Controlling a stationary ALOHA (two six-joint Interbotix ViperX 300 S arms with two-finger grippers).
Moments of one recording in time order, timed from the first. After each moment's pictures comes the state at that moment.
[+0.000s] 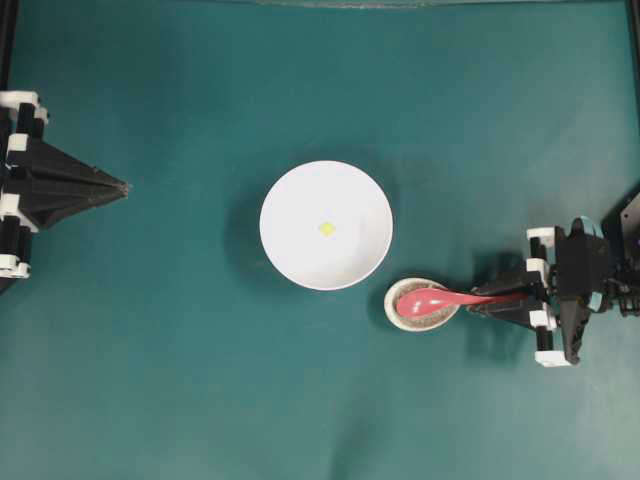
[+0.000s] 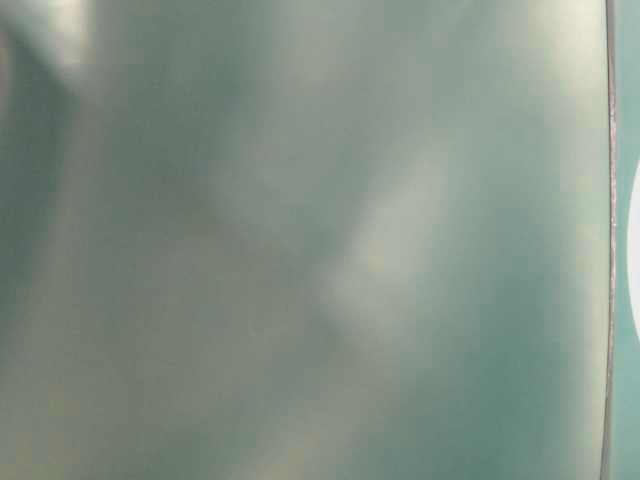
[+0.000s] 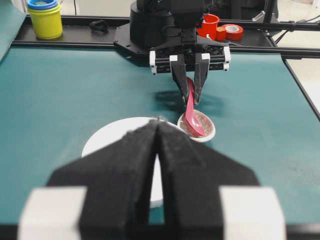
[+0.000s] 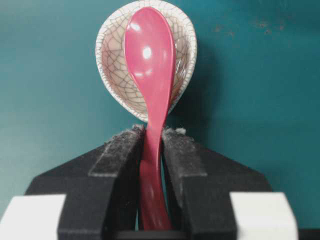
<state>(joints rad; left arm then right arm) 0.00 -0.97 1.18 0.01 -0.15 -0.02 0.56 0.09 1.35 0.59 -1.02 0.09</state>
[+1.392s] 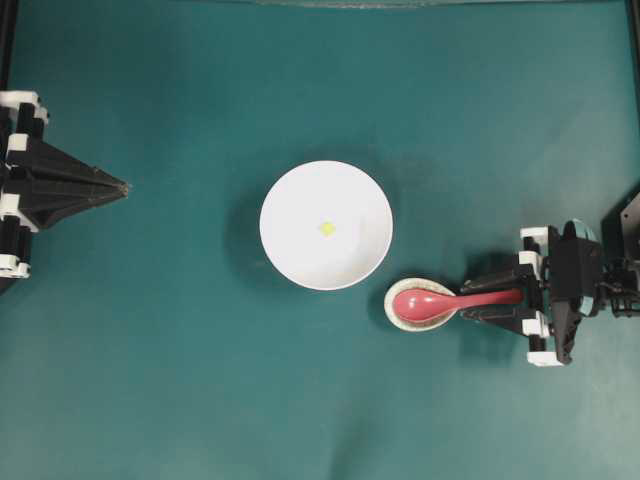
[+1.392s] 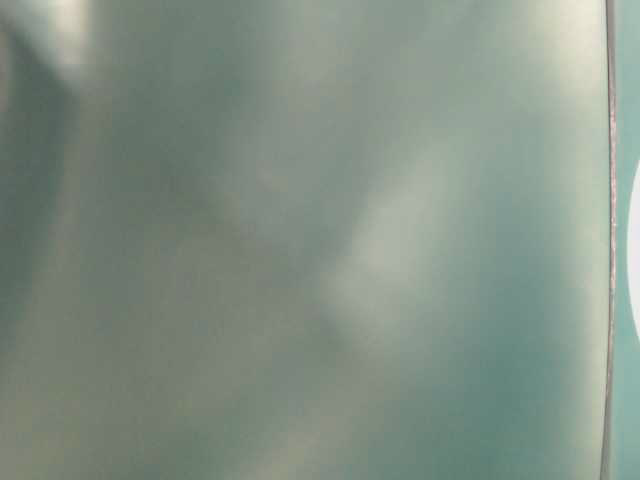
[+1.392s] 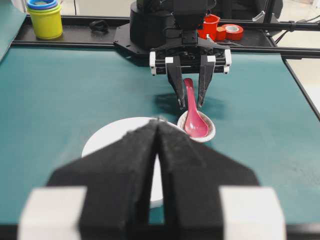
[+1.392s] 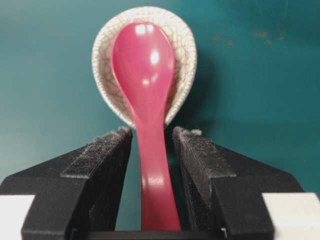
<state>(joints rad) 0.00 -0.97 1.18 0.01 -0.15 -0.02 0.53 0.09 1.32 0.59 -0.99 0.03</state>
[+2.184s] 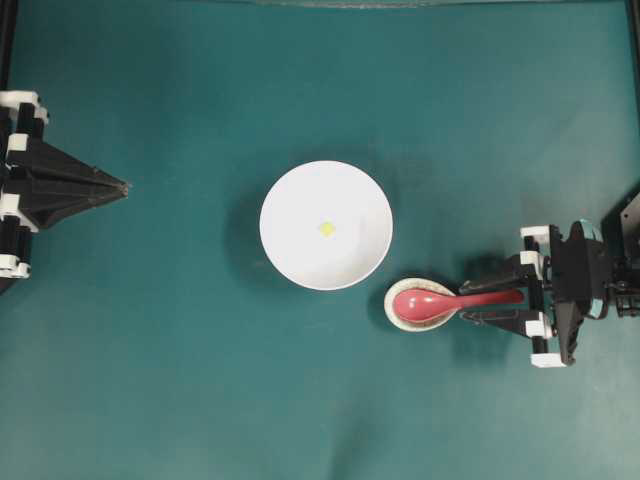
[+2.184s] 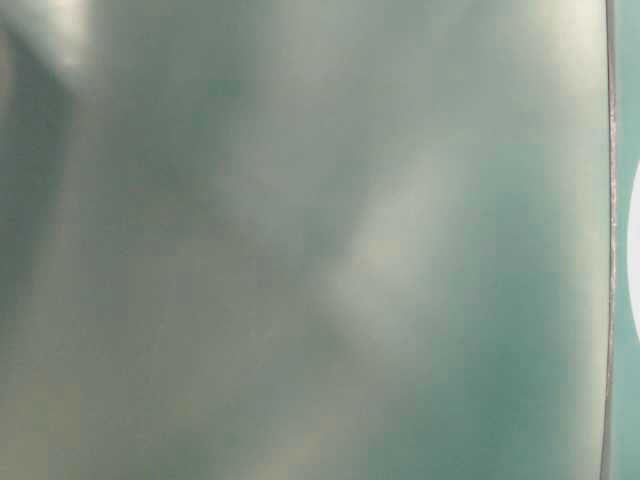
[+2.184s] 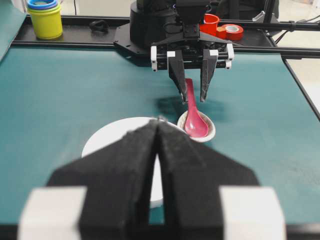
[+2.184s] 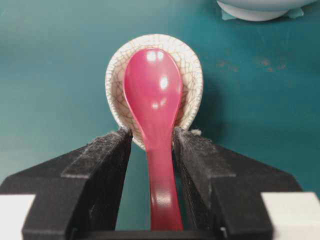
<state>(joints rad) 0.00 -0.97 1.18 0.01 -0.15 -0.02 0.53 0.02 1.32 0.59 -0.98 -0.02</state>
